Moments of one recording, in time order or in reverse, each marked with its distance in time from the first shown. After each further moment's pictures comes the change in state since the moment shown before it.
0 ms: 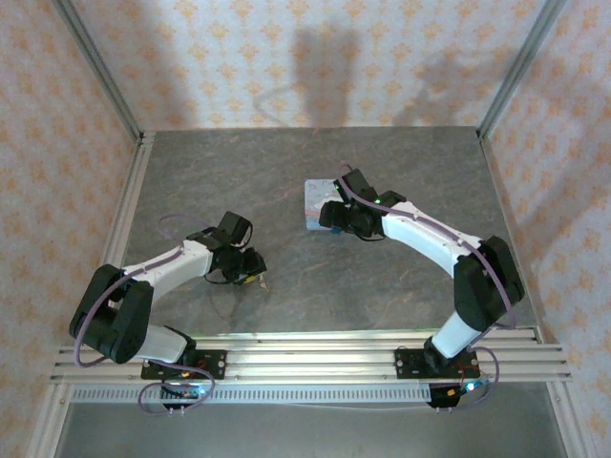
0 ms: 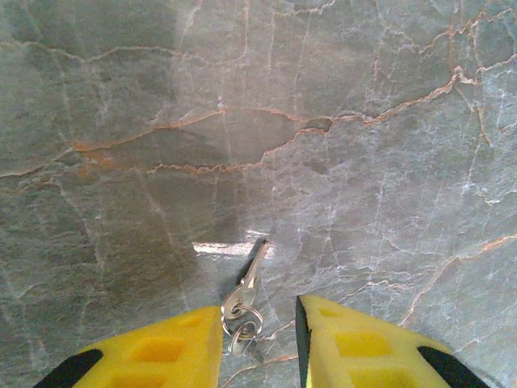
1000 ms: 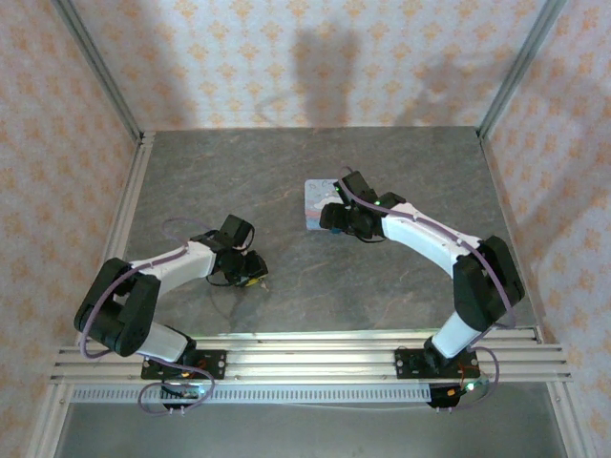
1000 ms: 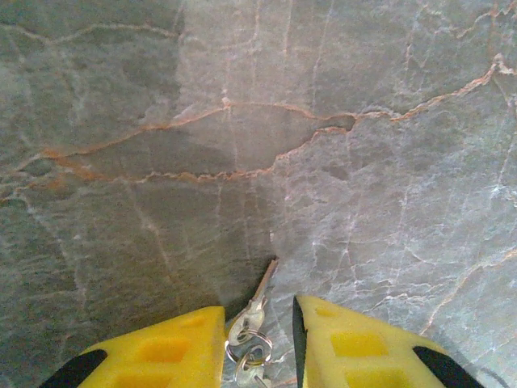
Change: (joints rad) left arm -0.004 0.046 -0.033 0.069 0.024 -0.004; right arm 0.000 0.000 -0.017 0.009 0.000 0.000
